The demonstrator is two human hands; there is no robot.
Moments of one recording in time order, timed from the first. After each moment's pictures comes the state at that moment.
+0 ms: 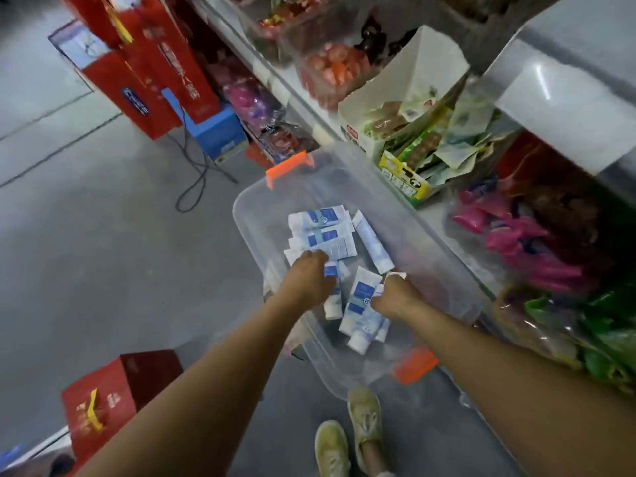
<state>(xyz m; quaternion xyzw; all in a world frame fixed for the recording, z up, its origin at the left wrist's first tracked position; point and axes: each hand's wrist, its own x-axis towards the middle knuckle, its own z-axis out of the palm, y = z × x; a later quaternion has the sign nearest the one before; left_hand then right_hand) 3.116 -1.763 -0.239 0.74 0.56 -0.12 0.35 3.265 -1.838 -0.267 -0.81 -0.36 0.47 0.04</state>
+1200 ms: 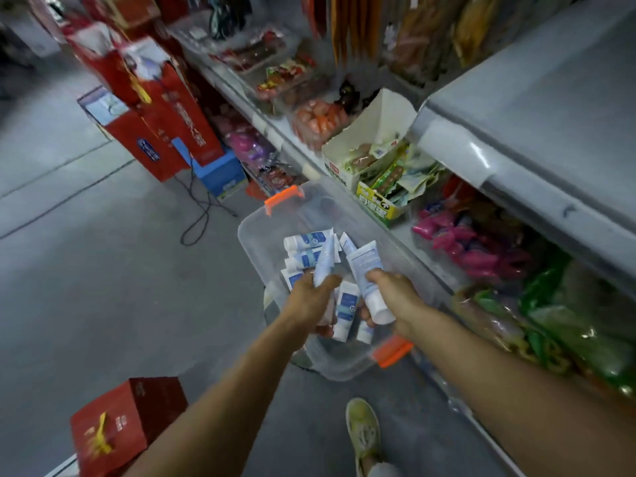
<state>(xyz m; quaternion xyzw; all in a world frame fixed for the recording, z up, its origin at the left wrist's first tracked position) 3.122 -1.833 -0.133 0.46 0.62 0.09 0.63 3.262 -1.873 -0.170 -0.70 -0.08 0.59 0.39</state>
